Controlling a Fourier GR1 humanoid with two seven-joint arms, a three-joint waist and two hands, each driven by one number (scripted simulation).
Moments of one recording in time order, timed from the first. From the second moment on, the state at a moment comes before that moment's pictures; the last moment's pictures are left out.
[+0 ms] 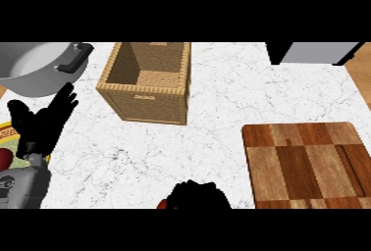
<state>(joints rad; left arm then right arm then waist) -0.22 0.28 0.15 -1.37 0.07 -0.06 0.22 -0.03 -0.09 0.95 -1.81 1.00 -0.47 0.44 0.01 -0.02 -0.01</state>
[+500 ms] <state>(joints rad) -0.23 0.27 0.13 -1.37 0.06 -0.06 0.23 -0.29 -0.01 0.87 -1.81 1.12 -0.48 0.79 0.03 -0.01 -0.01</state>
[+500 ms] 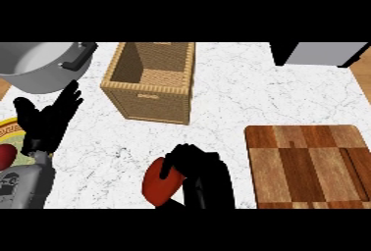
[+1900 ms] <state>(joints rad) -0.31 0.24 0.10 -1.34 0.04 -0.06 0.22 -1.11 -0.01 0.61 -1.09 0.97 -0.56 1.11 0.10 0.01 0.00</state>
